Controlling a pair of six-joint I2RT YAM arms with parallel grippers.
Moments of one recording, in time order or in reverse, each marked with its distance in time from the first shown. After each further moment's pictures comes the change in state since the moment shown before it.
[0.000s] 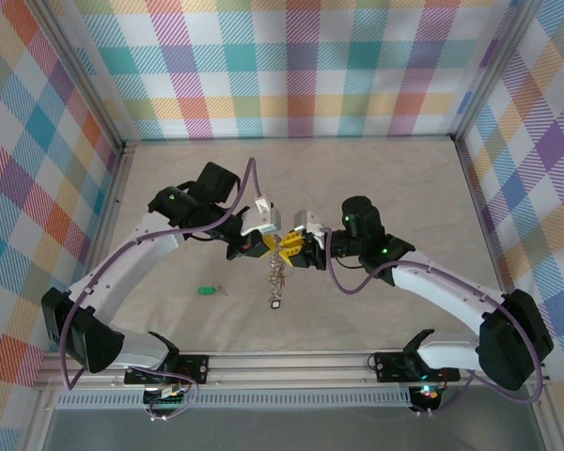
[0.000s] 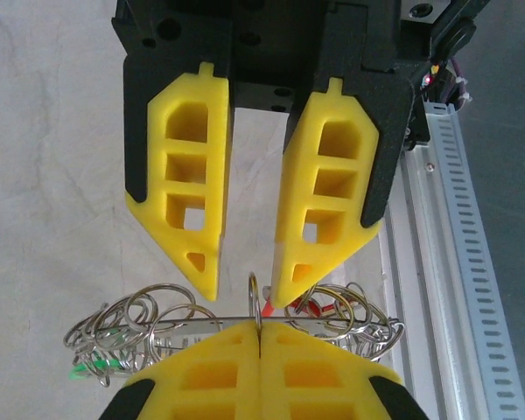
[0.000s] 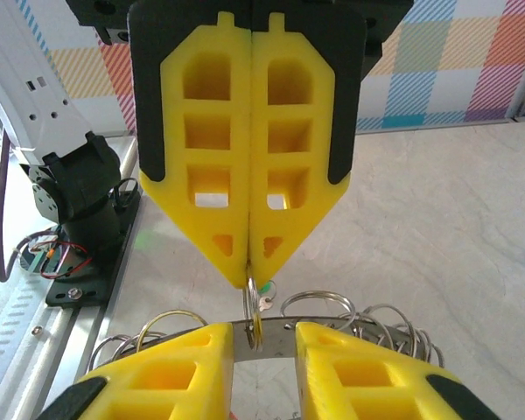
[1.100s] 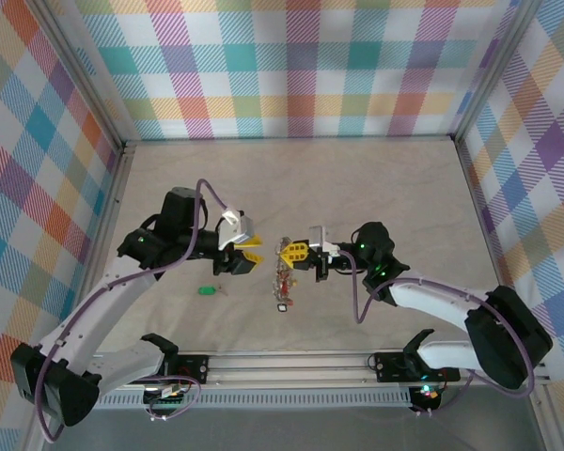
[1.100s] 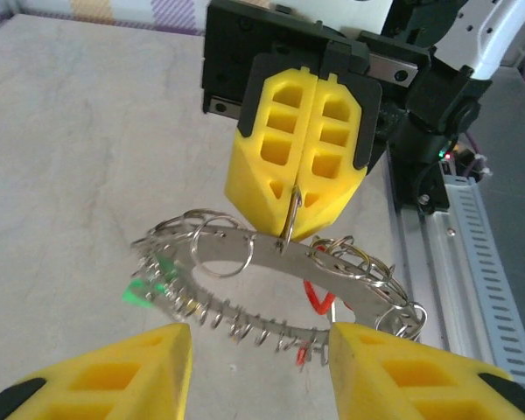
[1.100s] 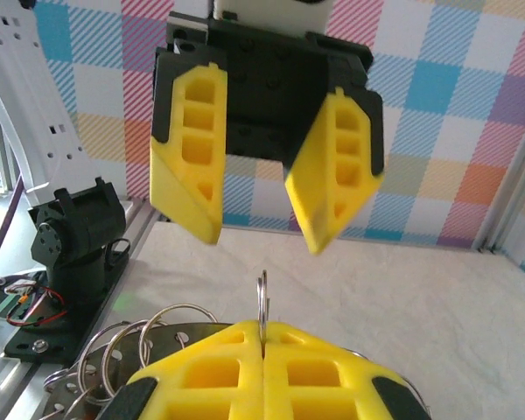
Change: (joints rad) left arm 0.093 -0.305 -0.368 0.376 0.125 -0.166; right arm 0.011 0.016 -0.282 0.727 -0.040 0.126
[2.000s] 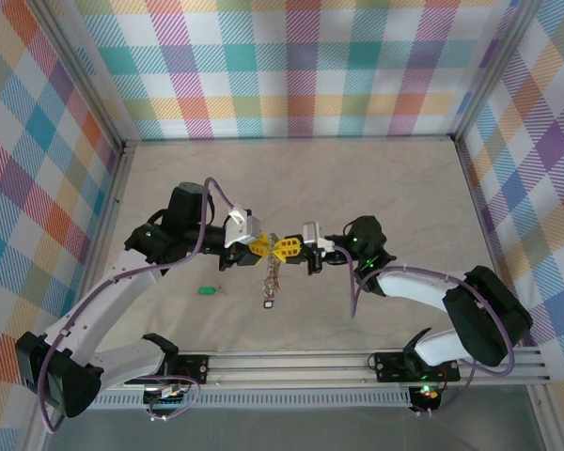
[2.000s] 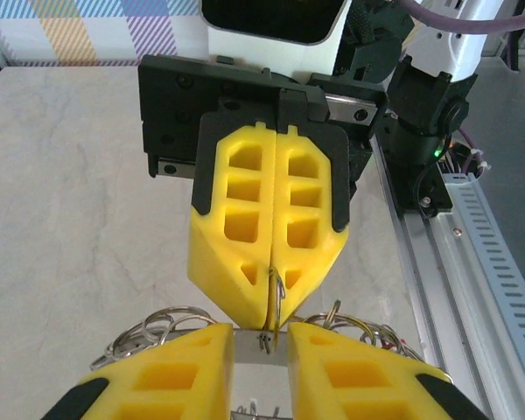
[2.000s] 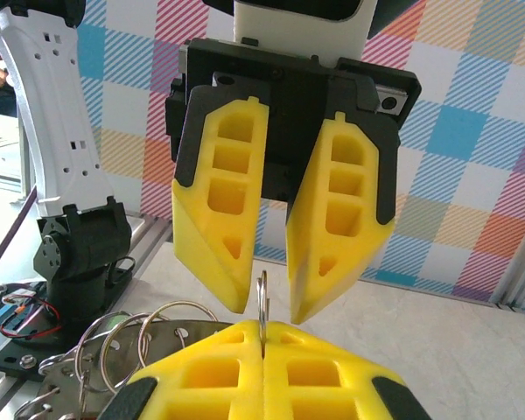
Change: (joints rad) left arm -0.027 0.035 0.024 0.053 0.021 0.069; right arm 0.000 0.142 0.076 0.161 -0.086 0.015
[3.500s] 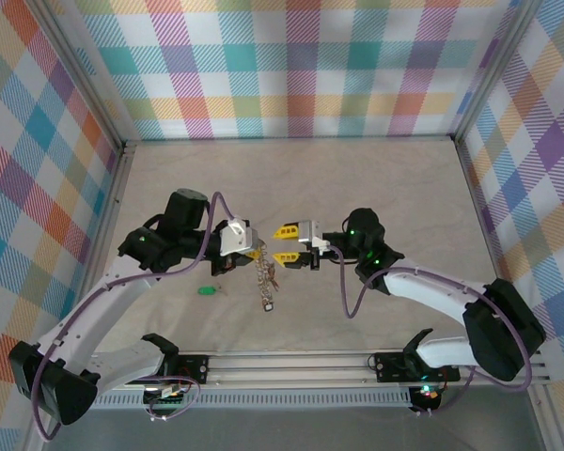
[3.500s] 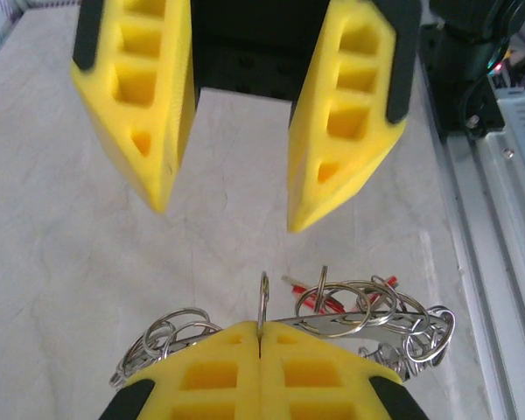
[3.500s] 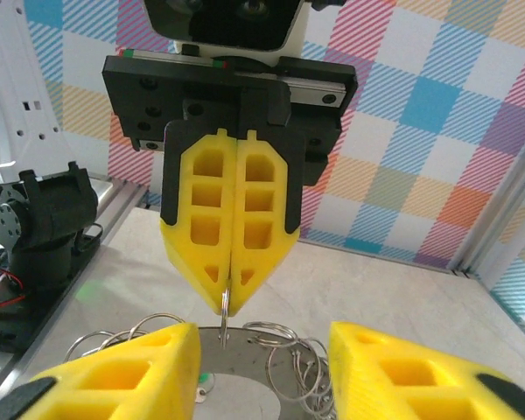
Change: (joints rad) left arm -0.007 -0.049 0.000 -0.142 -0.190 0.141; right arm 0.013 -0.108 0.065 -0.339 0.103 -0.193
